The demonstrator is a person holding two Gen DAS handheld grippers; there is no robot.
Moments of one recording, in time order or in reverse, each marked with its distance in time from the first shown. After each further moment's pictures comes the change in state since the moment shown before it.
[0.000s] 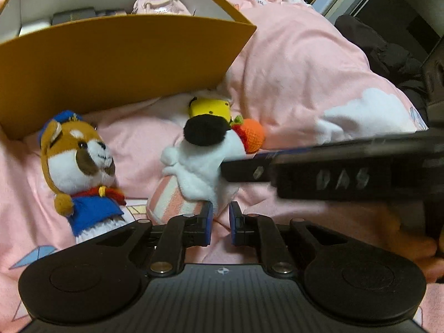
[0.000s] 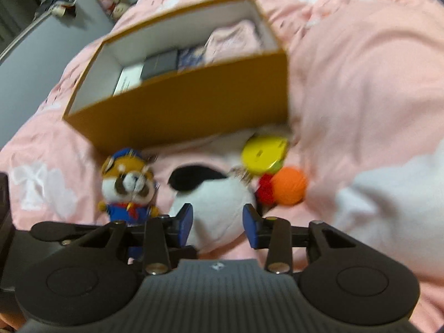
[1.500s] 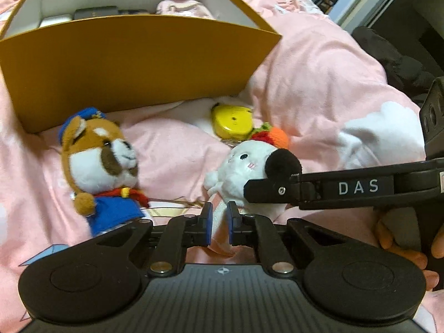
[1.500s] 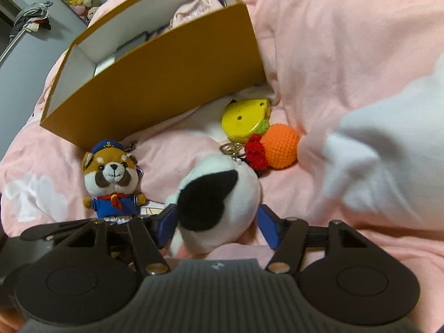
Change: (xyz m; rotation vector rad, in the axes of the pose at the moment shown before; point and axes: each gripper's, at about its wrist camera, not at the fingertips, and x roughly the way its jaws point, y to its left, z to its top) left arm 0.001 0.013 -0.006 -0.055 -0.035 0.054; right arm 0.029 -0.035 -0.005 0.182 0.049 0.020
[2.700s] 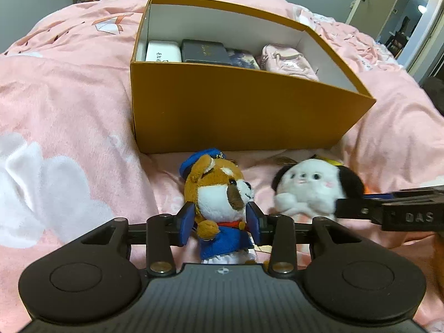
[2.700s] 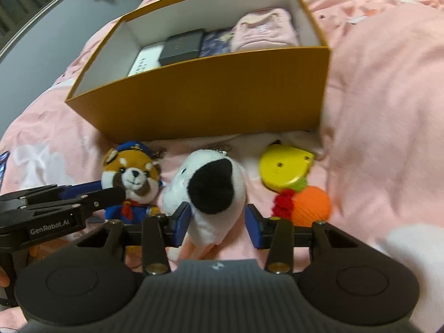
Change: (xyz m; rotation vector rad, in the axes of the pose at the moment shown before) left arm -0.032 0.045 0.011 -0.159 -0.160 0.310; right arm -0.003 0.027 0.025 -0.301 -0.038 0.017
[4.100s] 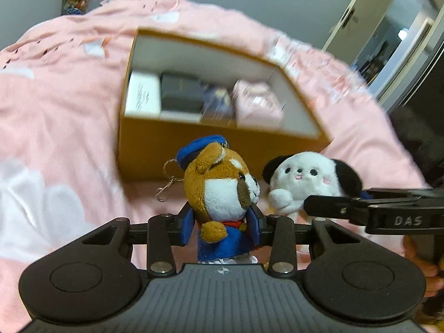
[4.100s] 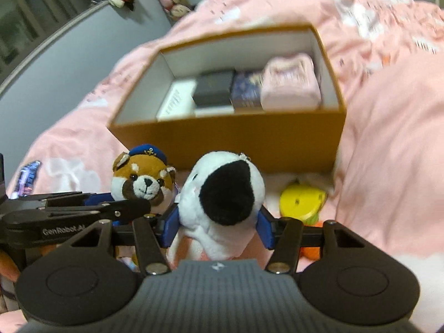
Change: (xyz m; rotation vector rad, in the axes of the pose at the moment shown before) left arm -0.055 0.007 0.026 -0.063 -0.083 -0.187; right arm -0.049 0.016 0.024 -0.092 -0.130 0.123
